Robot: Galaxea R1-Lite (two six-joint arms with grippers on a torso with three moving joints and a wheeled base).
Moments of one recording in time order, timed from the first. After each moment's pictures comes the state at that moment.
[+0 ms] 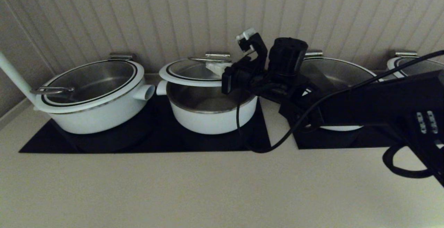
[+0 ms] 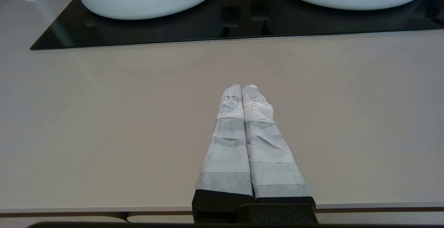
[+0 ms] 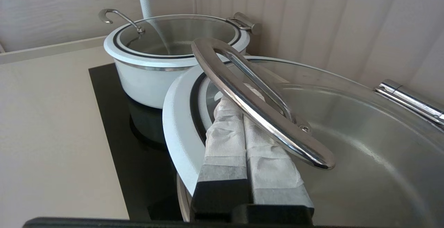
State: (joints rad) left arm 0.00 0.00 0.00 0.00 0.01 0.03; right arm 0.62 2.19 -1.64 -0.77 0.40 -0.08
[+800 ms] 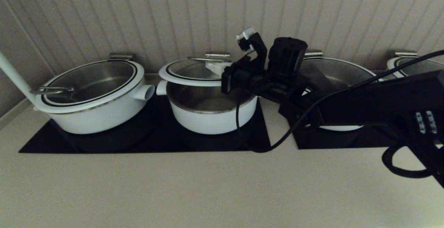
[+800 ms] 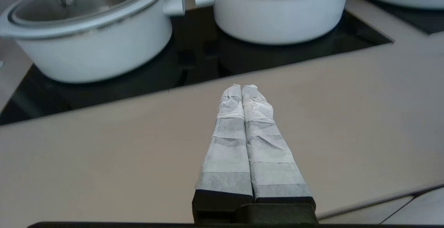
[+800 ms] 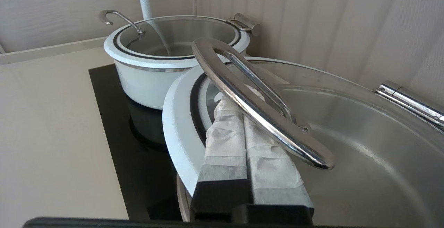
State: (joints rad) left arm 0.00 0.09 -0.17 0.01 -0.21 0.09; right arm 0.62 2.20 -1.64 -0.77 0.40 -0.08
